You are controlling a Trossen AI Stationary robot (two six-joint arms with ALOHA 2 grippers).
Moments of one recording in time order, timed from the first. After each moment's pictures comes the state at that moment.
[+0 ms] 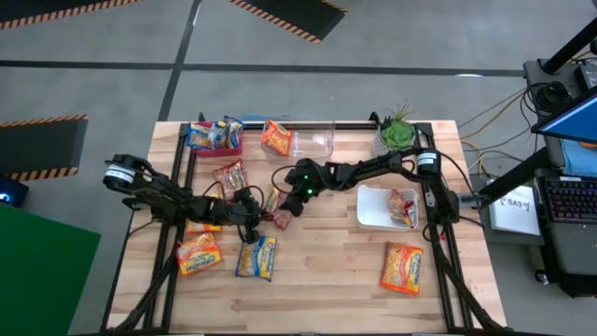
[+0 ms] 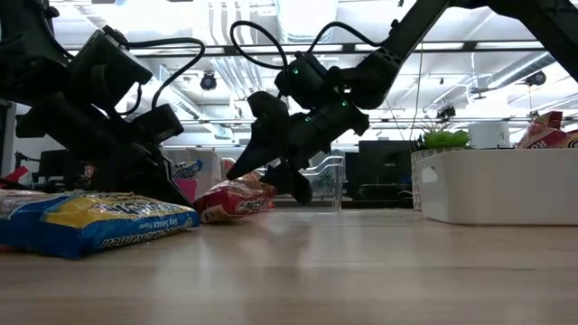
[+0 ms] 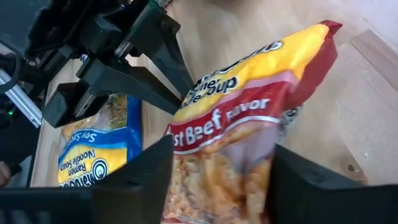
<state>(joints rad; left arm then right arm) -0.15 1.57 0.27 0.62 -0.35 -0.26 -0.19 2.09 1.25 0.22 -0.42 0.52</state>
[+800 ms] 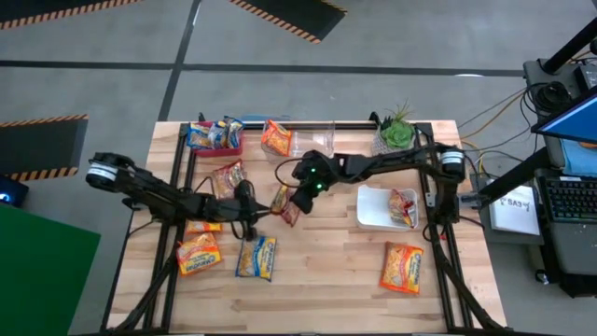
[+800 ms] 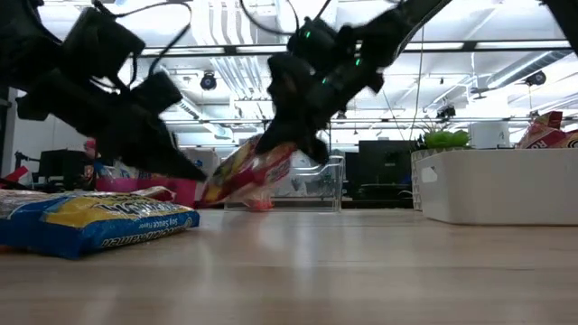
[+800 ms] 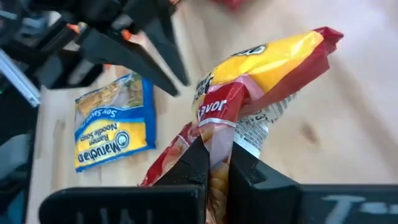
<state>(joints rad) -0.15 1.38 0.27 0.60 -0.35 -0.16 -0.19 1.88 1.26 -0.09 -0.35 0.41</state>
